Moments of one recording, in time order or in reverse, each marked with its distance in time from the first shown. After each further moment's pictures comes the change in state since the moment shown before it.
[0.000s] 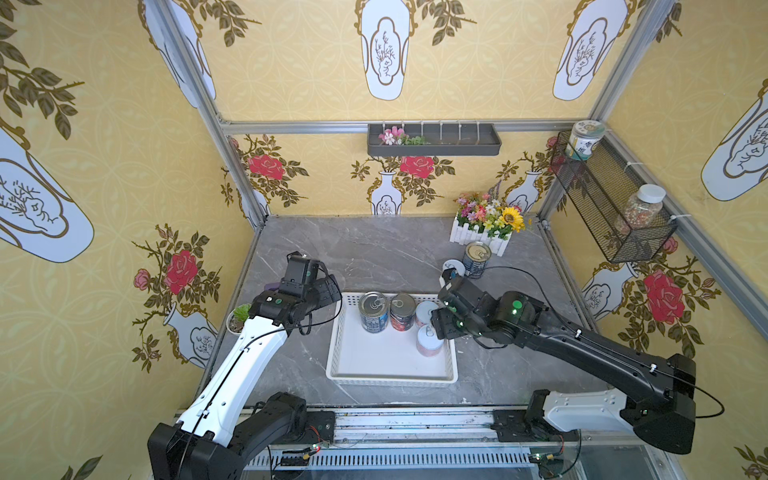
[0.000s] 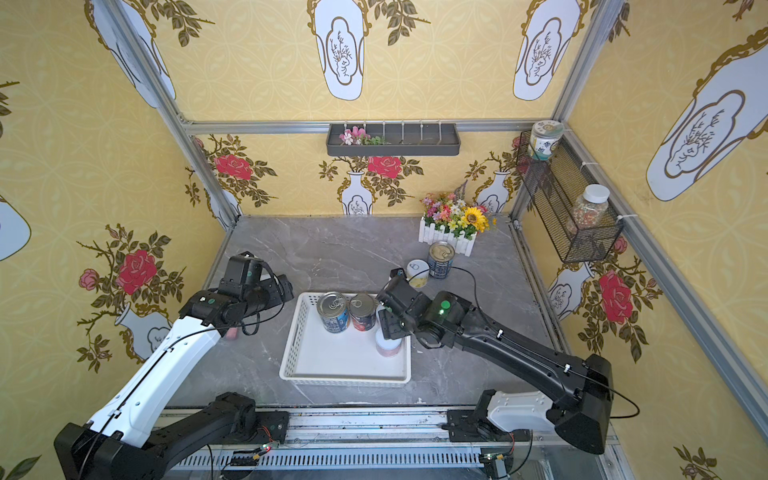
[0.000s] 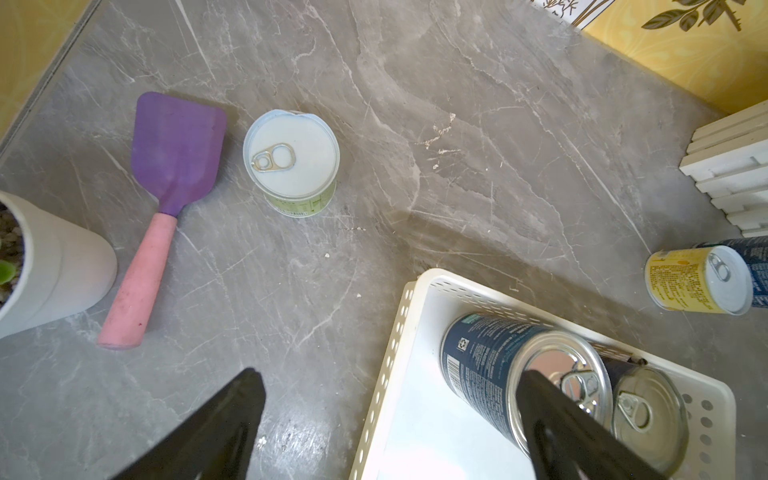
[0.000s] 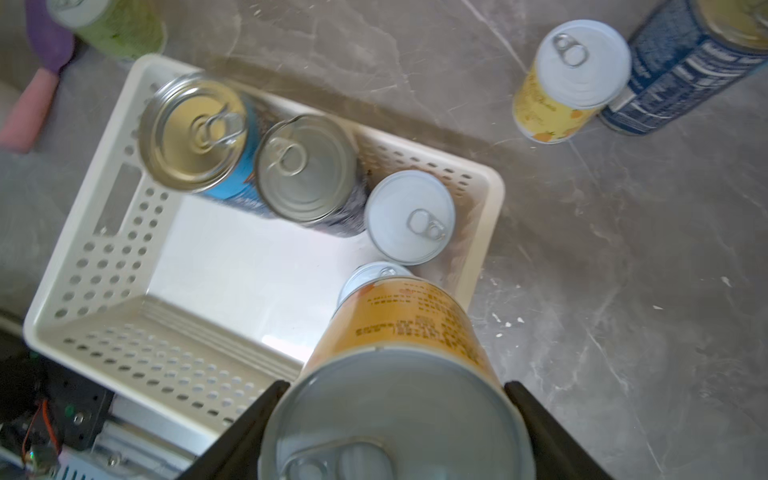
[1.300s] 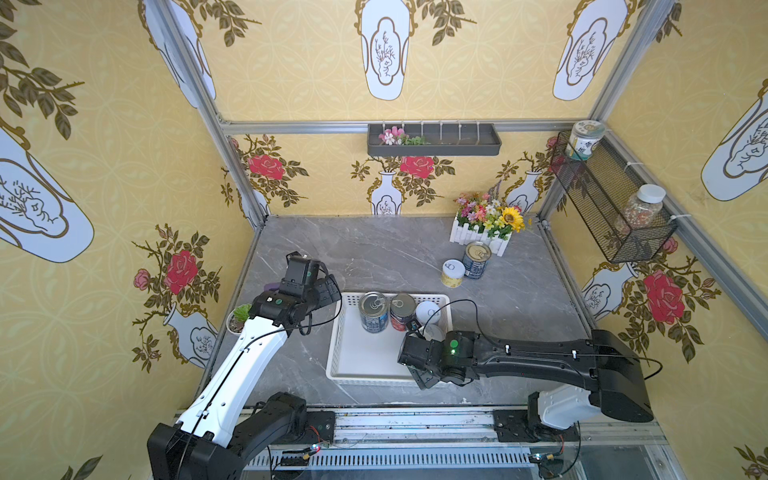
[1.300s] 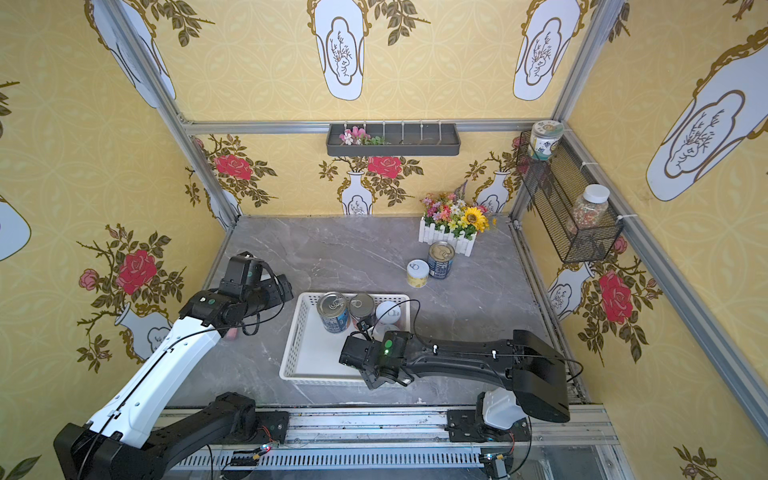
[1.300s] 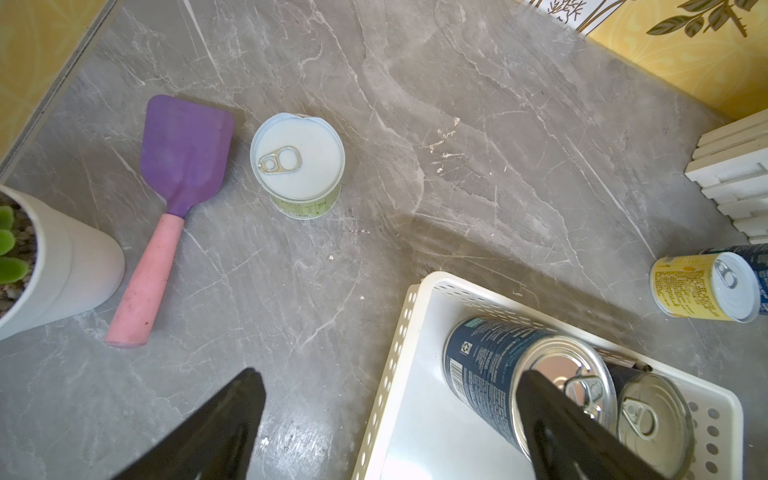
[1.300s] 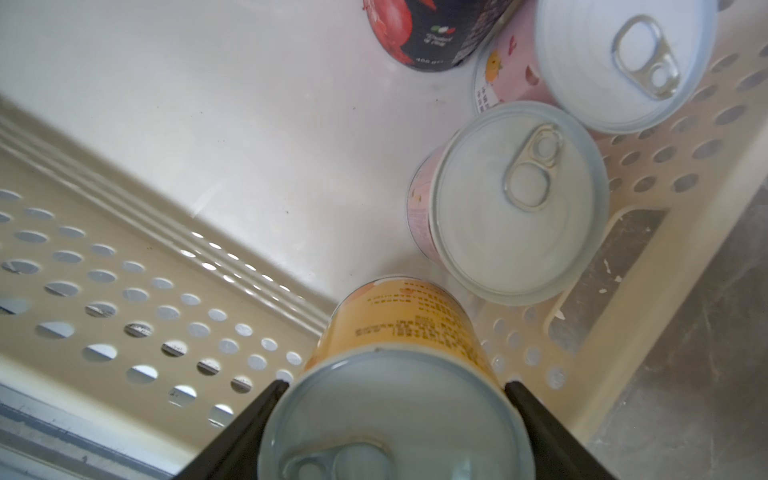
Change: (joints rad) left arm -0.008 -0.002 -0.001 0.000 -0.018 -0.009; right arm 0.239 0.259 -0.143 0.080 0.002 0.058
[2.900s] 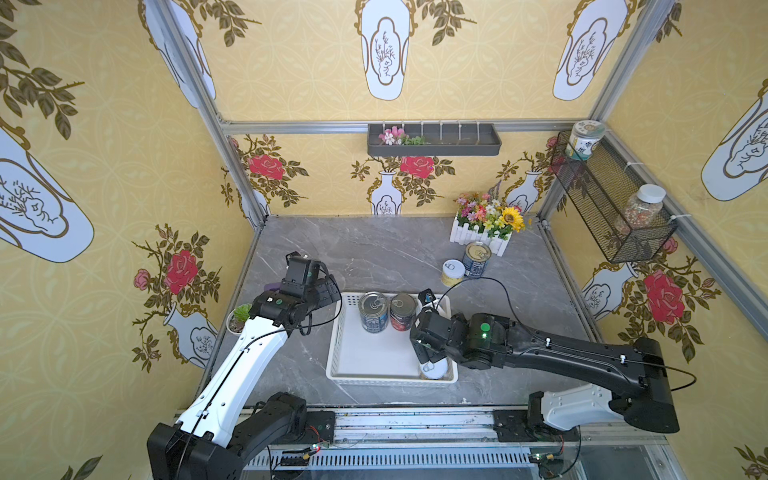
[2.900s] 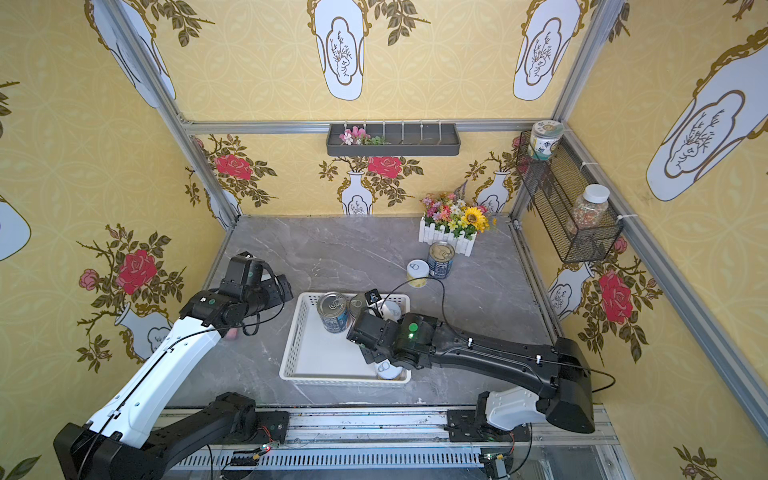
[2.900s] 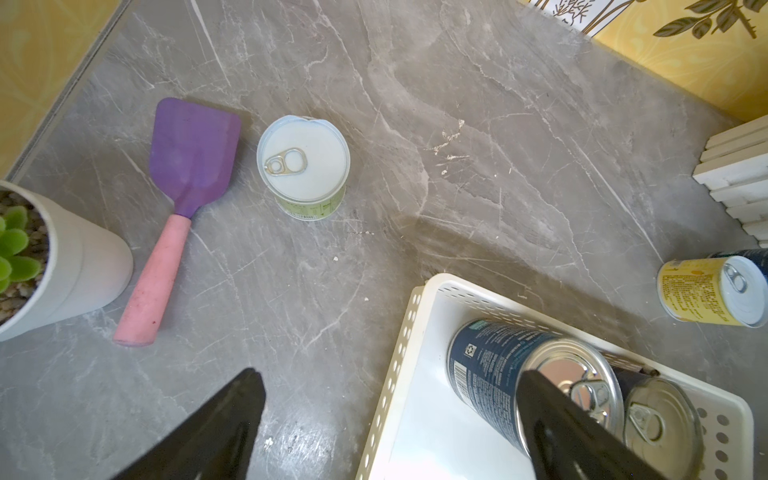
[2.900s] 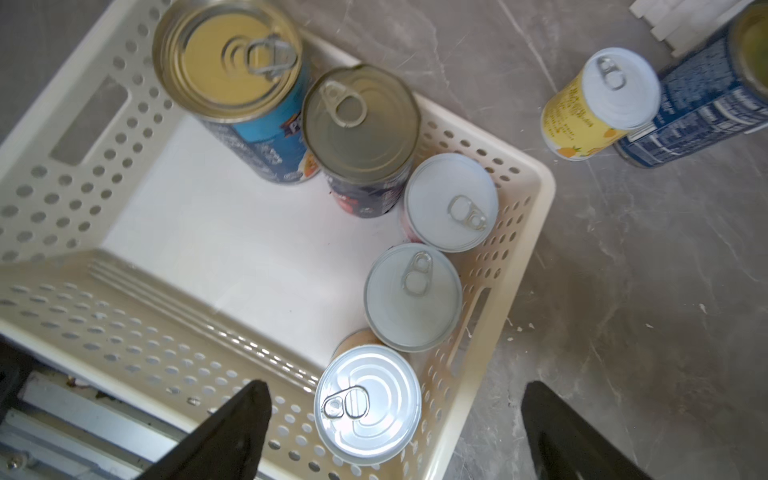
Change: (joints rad) left arm -0.005 0.000 0.000 -0.004 -0.022 -0.003; right arm -0.083 -0.180 0.139 -0.077 0.202 -0.015
